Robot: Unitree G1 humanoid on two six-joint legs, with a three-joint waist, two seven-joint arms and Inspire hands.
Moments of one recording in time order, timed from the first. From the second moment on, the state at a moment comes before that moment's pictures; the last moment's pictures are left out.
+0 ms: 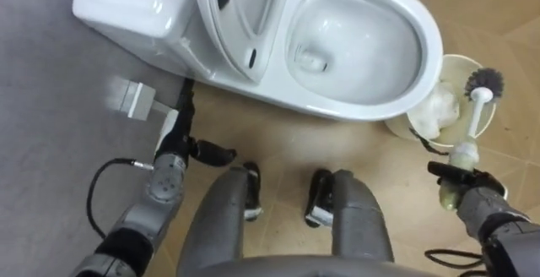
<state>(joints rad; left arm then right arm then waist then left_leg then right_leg) -0.01 0.25 -0.32 0.69 0.04 -0.06 0.25 -0.23 -0.41 0.09 1.36 0.74 -0.02 -0.25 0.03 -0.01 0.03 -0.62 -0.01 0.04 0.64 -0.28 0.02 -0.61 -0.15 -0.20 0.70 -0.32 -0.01</state>
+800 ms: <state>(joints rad) 0.40 0.24 -0.02 0.47 0.28 -0.16 0.34 0.10 -0.31 0.05 1.09 0.27 -0.10 -0.29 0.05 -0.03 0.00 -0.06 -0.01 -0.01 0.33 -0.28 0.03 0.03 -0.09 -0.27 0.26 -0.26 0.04</state>
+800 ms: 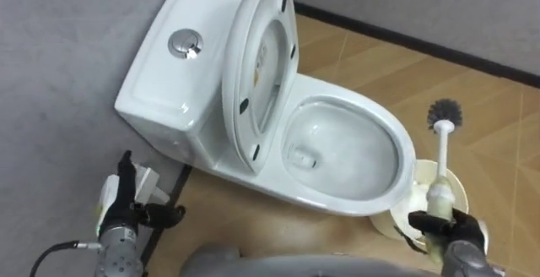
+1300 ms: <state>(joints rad) 0.39 0.22 0.04 0.14 0.48 -0.25 0.56 0.08 -0.26 0.10 1.16 -0.15 -0.17 -0.27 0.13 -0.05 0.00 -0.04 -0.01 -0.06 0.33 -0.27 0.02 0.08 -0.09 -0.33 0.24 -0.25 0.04</state>
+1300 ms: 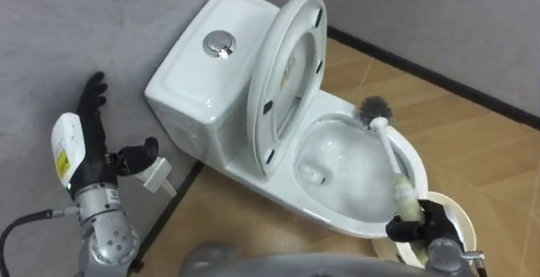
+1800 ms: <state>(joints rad) 0.31 0.30 -0.08 0.02 0.68 -0.26 0.58 0.03 -0.27 0.11 1.32 -0.28 -0.18 -0.24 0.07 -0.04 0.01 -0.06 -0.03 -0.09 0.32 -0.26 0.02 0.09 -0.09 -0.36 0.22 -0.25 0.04</state>
